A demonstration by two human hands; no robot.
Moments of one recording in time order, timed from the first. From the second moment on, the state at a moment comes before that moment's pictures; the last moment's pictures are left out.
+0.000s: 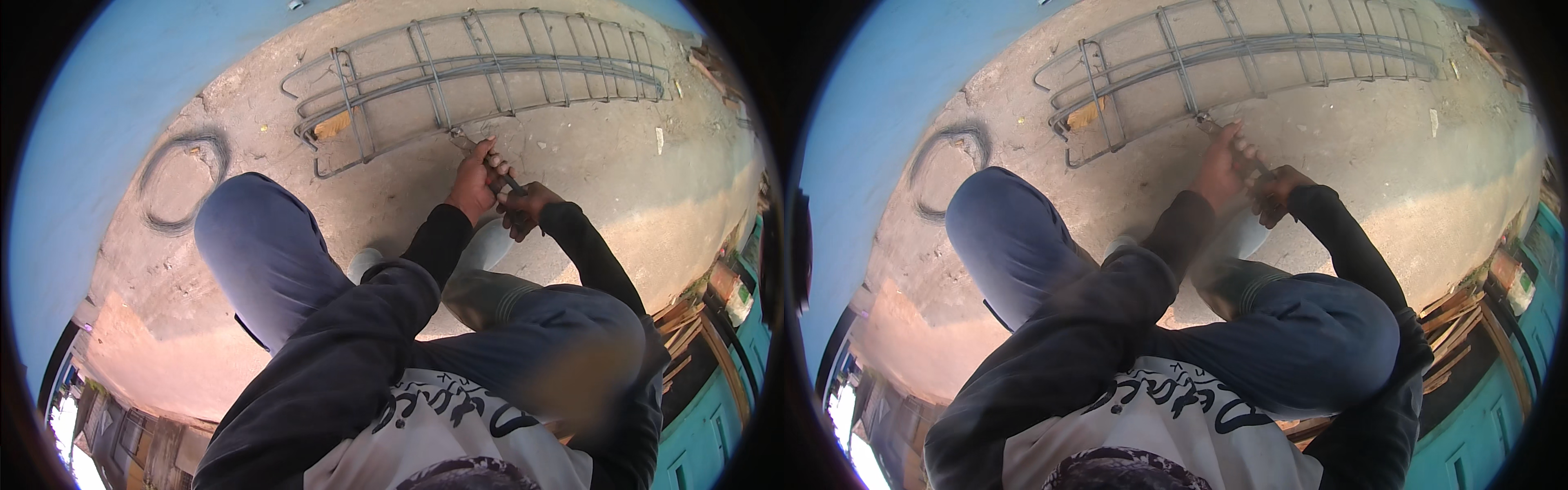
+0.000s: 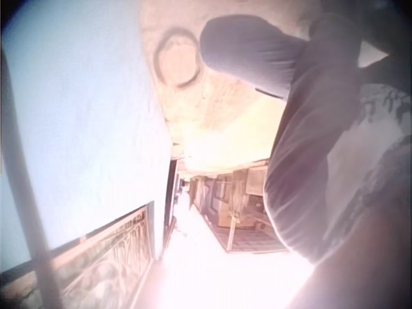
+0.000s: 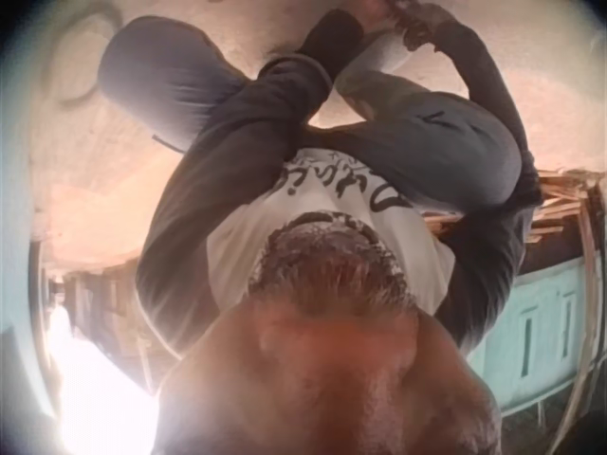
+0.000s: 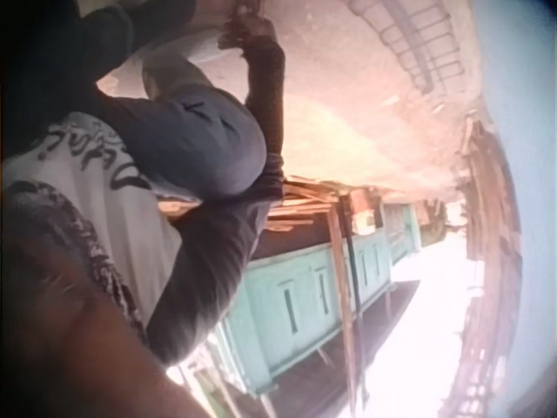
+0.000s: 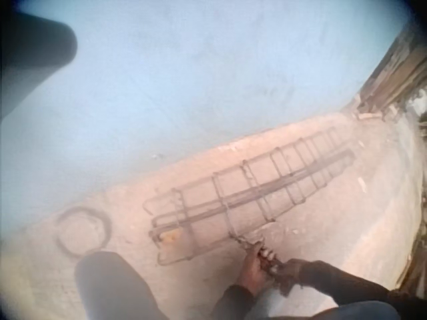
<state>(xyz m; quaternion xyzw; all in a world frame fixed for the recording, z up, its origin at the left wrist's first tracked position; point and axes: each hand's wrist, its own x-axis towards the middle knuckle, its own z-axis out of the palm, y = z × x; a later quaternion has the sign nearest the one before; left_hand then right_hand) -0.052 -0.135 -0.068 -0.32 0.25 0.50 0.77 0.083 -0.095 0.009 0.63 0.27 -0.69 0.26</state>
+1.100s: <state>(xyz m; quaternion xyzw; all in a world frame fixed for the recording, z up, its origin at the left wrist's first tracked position) -0.037 -0.154 -0.072 -0.18 0.72 0.49 0.45 0.122 -0.145 -0.006 0.56 0.14 -0.81 0.12</state>
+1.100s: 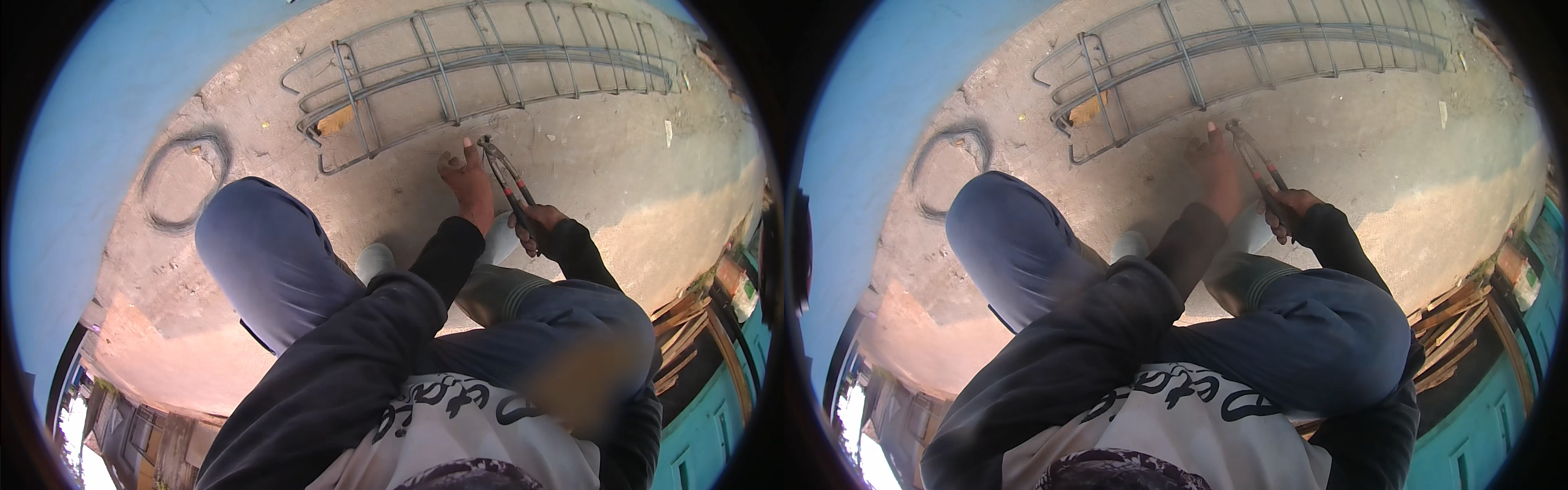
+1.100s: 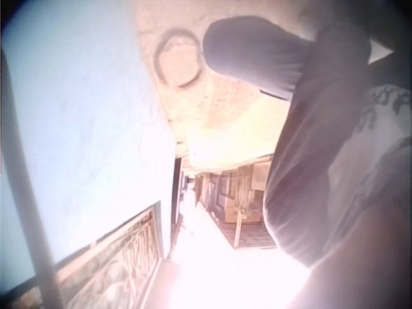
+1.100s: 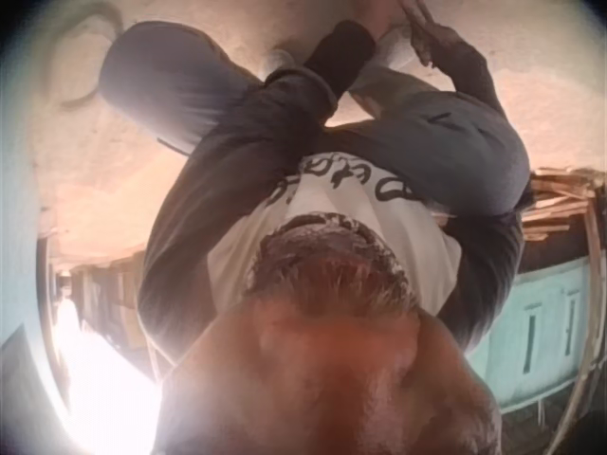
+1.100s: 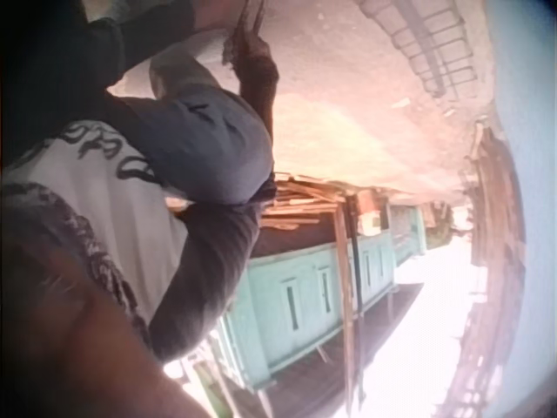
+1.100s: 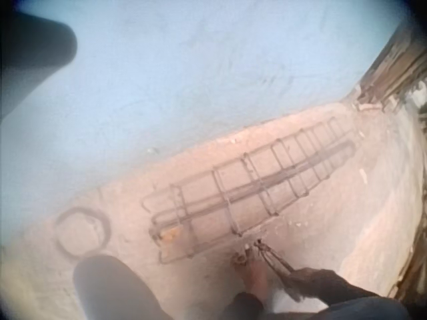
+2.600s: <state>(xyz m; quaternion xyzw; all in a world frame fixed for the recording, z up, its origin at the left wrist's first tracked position) -0.564 -0.139 -0.068 0.33 0.84 -0.16 0.41 0.115 -0.065 -0.025 0.44 0.76 -0.46 0.10</state>
